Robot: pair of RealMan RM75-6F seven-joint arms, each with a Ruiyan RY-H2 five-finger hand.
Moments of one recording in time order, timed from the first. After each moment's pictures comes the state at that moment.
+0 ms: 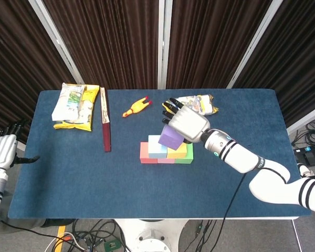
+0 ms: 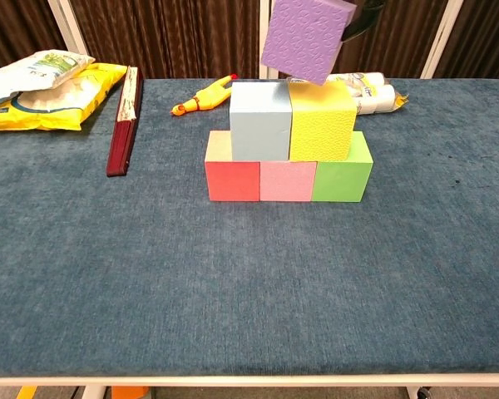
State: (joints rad) left arm -0.35 -0.99 -0.18 -1.71 1.10 1.14 -0.04; right arm 1.16 -0.99 0.22 -1.72 -1.22 0.56 -0.36
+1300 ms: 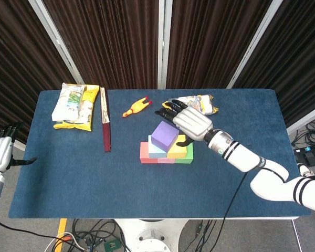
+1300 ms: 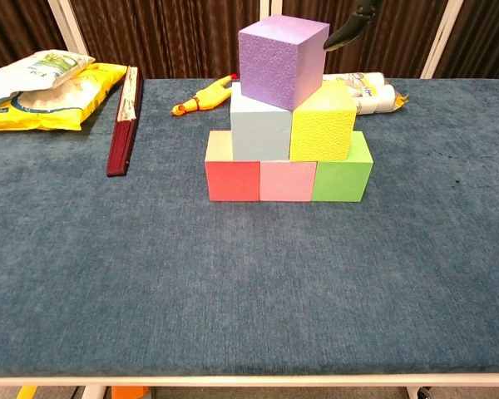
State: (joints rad) left arm -0.32 -0.99 -0.18 -1.71 1.10 1.16 -0.06; right arm 1.08 -1.10 0.18 -1.55 -1.50 0.72 0.23
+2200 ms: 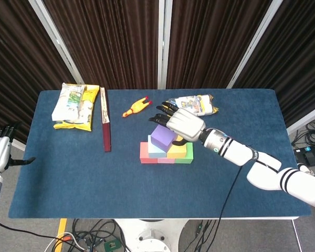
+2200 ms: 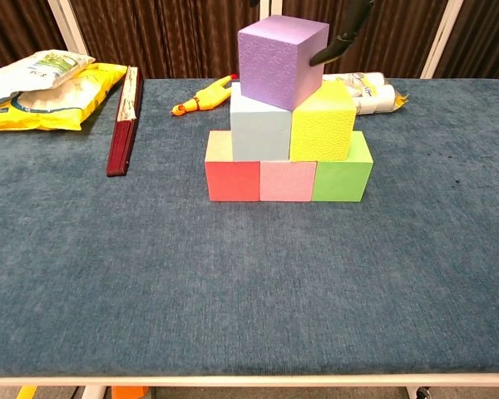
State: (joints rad) left arm -0.32 -0.98 -0.19 -1.72 1.08 1.15 -0.05; right arm 1.13 -1.22 0.11 -1.33 -1.70 0.83 0.33
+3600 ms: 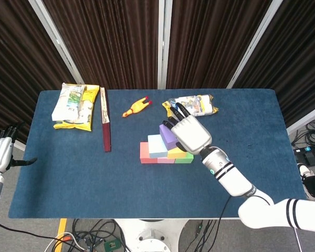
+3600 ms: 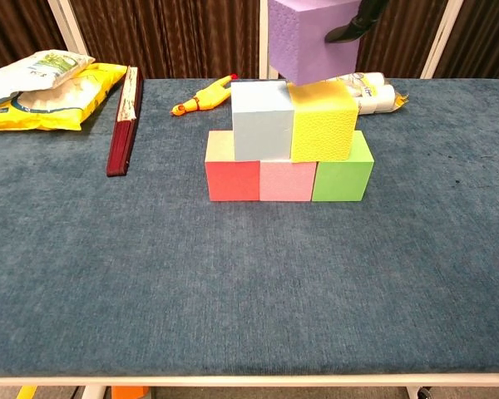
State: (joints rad) left arm -0.31 -0.98 -0.18 -1.70 1.13 1.14 -0.09; right arm 1.04 -1.14 0.20 -1.94 -0.93 1.00 -0.72
